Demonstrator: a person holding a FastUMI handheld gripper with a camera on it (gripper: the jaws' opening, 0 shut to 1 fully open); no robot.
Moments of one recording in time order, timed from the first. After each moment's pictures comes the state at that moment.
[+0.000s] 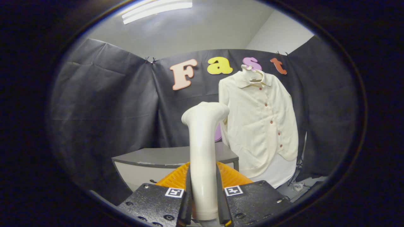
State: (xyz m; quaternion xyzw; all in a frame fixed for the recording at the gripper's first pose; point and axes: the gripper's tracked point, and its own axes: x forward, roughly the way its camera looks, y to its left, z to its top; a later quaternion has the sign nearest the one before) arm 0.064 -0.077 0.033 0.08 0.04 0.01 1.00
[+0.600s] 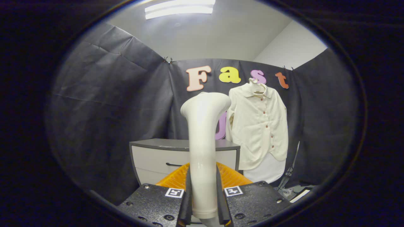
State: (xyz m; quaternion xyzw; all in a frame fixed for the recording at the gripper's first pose) arm -0.033 -0.037 0.031 0.04 0.01 0.01 1.00
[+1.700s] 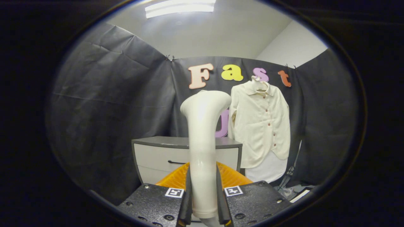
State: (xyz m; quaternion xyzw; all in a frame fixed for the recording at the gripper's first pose) arm -0.036 -0.033 0.027 0.03 0.03 0.01 1.00
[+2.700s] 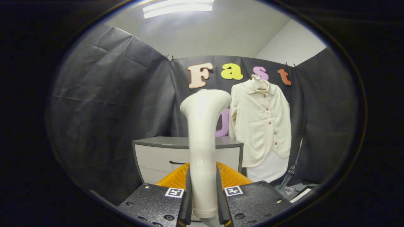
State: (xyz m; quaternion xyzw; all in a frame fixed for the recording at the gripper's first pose) arm -0.033 -0.030 0.030 0.04 0.03 0.01 1.00
